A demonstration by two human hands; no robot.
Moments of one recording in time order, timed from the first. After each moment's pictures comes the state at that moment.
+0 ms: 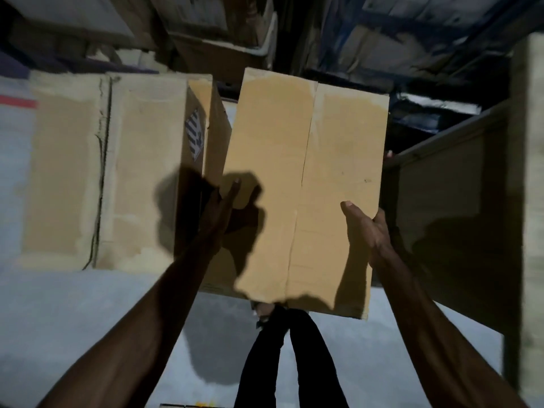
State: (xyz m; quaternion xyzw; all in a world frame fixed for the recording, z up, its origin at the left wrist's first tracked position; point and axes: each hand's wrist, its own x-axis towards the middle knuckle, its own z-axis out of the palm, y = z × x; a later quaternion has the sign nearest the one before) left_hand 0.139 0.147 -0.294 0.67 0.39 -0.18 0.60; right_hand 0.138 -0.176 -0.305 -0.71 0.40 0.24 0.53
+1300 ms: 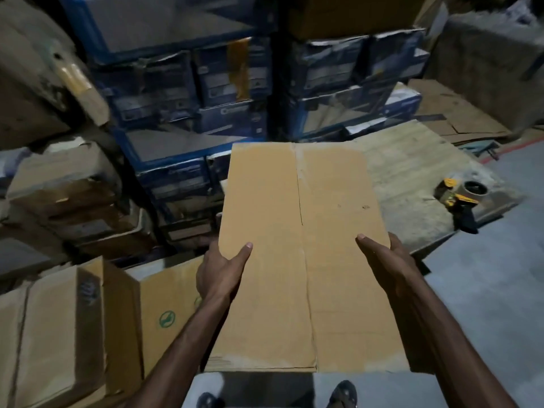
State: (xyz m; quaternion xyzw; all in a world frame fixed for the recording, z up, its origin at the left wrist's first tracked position) left_hand -0.013 -0.255 0.073 0.89 0.11 -0.10 0.42; right_hand -0.131 -0.558 0.105 -0.68 0.42 -0.05 0.60
